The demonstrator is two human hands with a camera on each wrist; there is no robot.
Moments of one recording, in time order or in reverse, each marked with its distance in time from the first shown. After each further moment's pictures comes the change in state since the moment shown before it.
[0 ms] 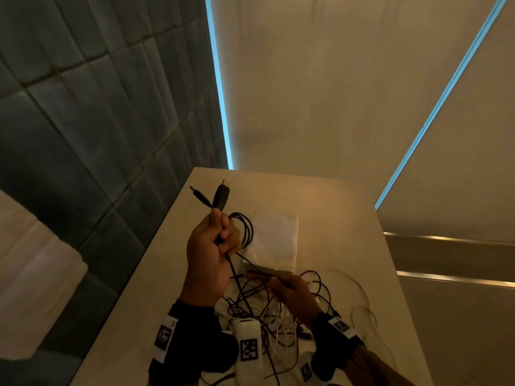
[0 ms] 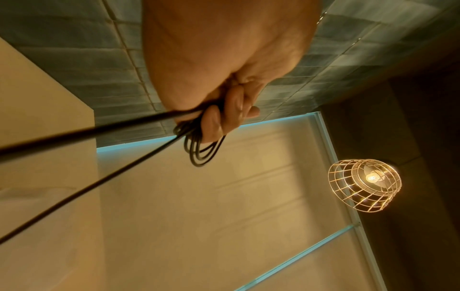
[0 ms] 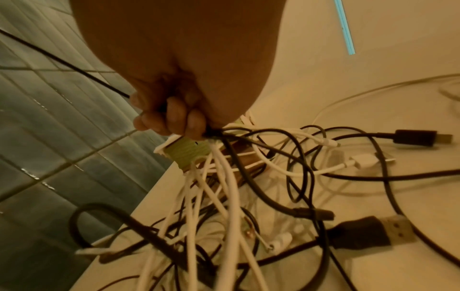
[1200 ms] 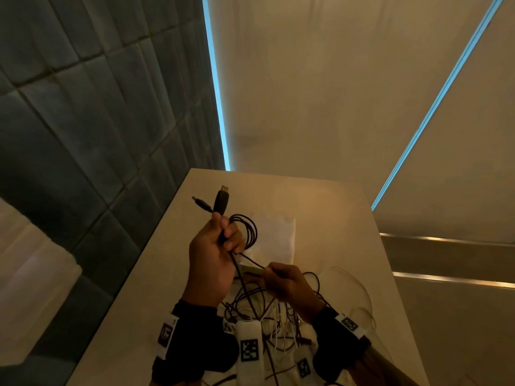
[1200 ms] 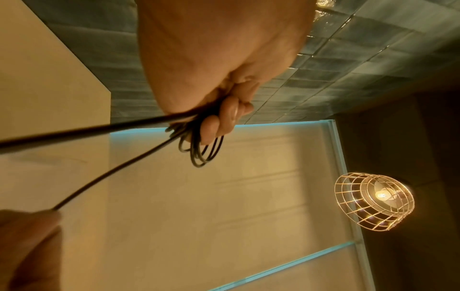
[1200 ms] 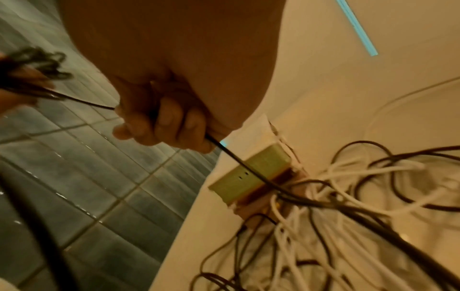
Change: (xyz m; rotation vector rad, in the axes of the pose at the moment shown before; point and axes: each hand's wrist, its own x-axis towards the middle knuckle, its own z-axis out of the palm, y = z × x) left_hand 0.005 -0.009 0.004 -0.148 0.035 -0.112; right_hand -0.015 -0.081 -0.002 0.159 -0.196 -0.001
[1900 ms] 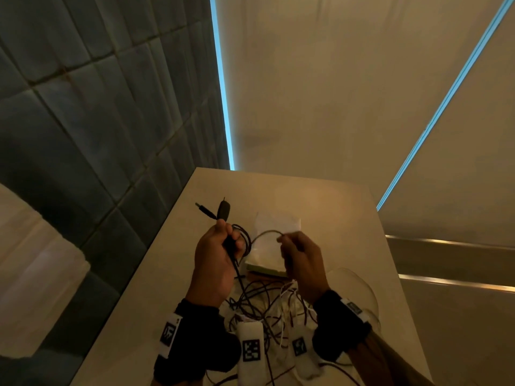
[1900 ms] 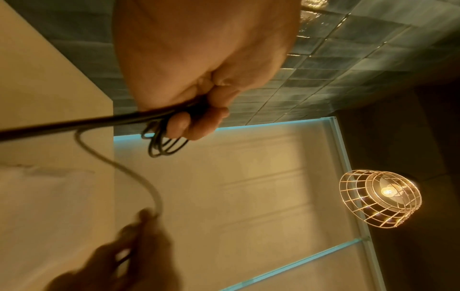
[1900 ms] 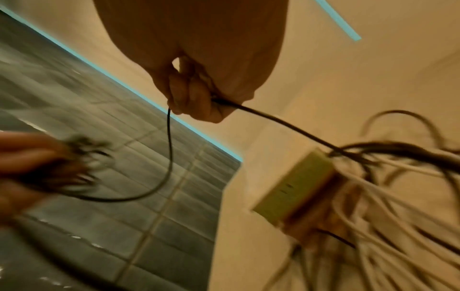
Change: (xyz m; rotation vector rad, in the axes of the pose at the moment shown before) left_hand -0.002 0.000 -0.010 0.223 0.177 -0.008; right_hand 0.021 -0.023 -0.003 0.049 0.423 -0.130
